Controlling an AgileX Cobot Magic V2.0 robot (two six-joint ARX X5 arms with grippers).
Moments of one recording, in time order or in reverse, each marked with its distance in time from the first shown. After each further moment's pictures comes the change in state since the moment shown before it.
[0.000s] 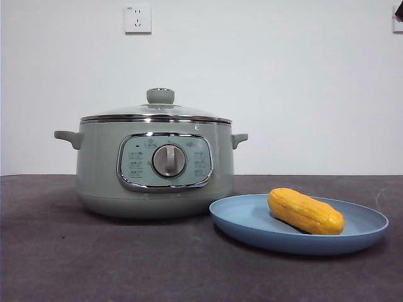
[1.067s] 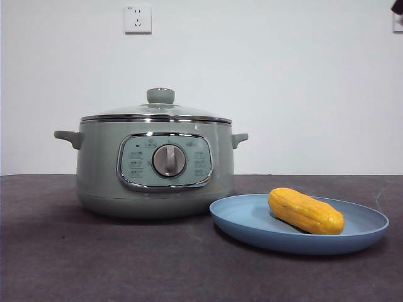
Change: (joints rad) left arm -0.274 0.176 0.169 -0.642 0.050 -0.248; right arm 0.000 0.000 0.000 0.000 -0.002 0.003
